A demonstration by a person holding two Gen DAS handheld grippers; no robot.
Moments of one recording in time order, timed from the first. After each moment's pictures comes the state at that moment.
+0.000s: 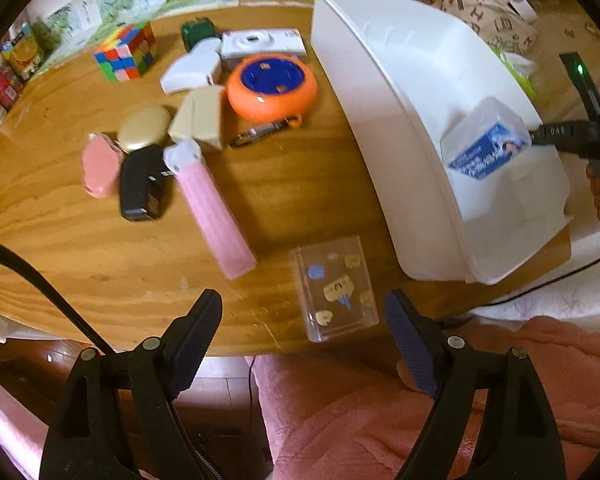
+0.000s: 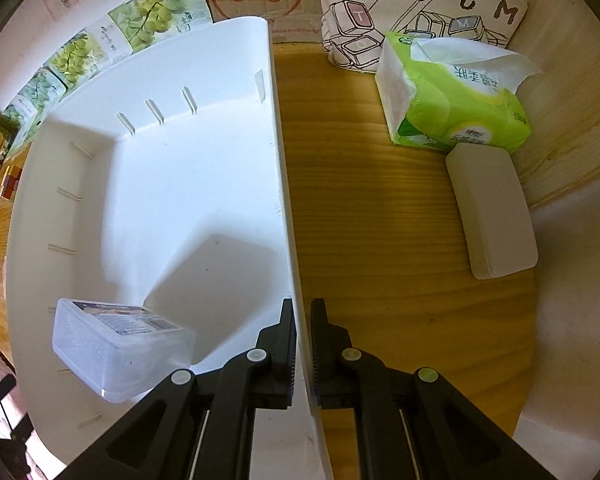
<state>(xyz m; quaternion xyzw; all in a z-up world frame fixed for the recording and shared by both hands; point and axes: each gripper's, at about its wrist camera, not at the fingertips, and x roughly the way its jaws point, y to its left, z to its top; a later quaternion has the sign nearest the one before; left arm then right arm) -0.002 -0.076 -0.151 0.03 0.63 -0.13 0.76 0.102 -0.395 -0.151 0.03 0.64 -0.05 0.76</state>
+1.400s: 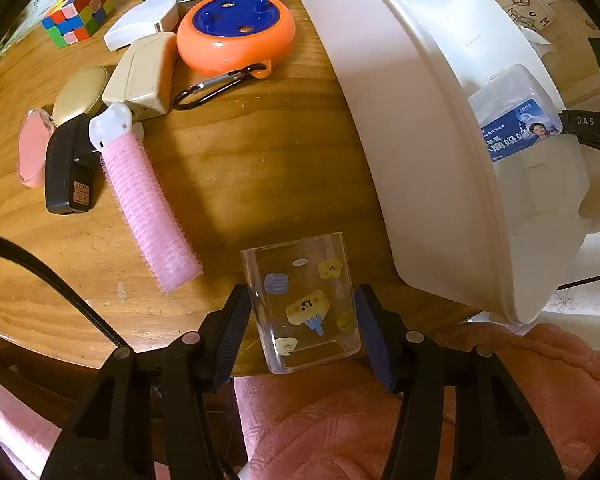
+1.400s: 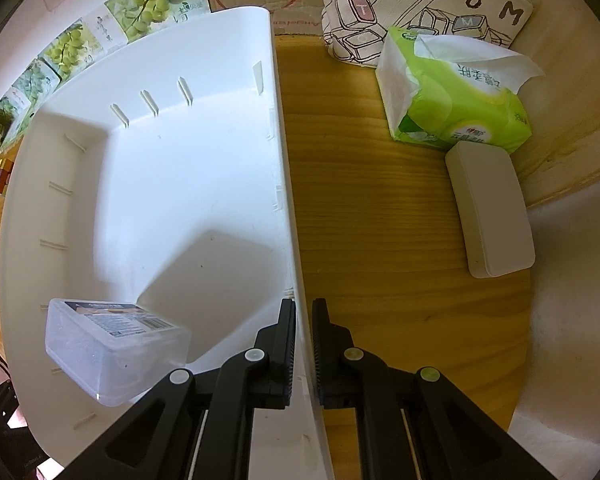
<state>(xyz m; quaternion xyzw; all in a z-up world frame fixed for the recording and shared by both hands) 0.028 -0.095 -0.191 0.01 0.69 -0.15 0.71 0.110 -0.395 -0.154 0.02 0.65 -0.06 0.75</state>
